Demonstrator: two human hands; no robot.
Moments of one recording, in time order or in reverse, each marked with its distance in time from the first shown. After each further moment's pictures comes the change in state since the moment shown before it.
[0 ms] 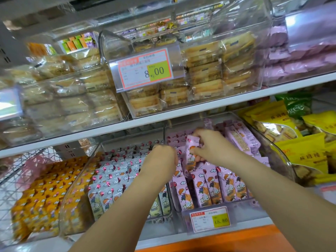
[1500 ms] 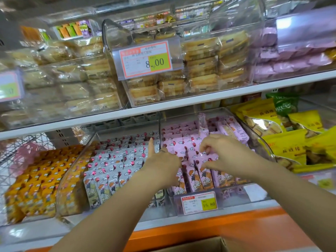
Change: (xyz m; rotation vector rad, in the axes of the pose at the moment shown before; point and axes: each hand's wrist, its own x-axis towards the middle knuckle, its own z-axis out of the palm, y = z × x) left_hand -0.026 0.016 0.006 0.476 -0.269 0.234; right_hand -0.060 0.008 -0.027 -0.370 -0.121 -0.126
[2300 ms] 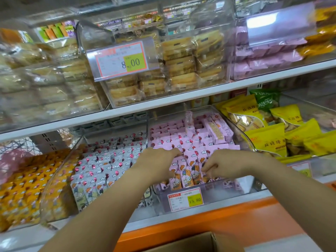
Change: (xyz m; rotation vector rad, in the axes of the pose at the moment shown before) left_hand 0.010 0.010 -0.003 -0.102 0.193 0.081; right_hand -0.015 0.031 0.001 0.114 -0.476 0.138
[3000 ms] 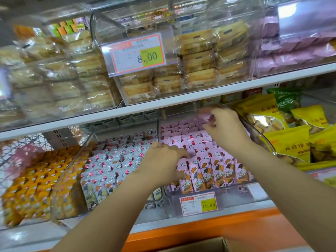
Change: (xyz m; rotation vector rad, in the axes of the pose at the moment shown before) left_hand -0.005 -0.017 0.008 -0.082 0.123 0.018; right_hand 0.051 -0.028 -0.027 0.103 0.990 0.002
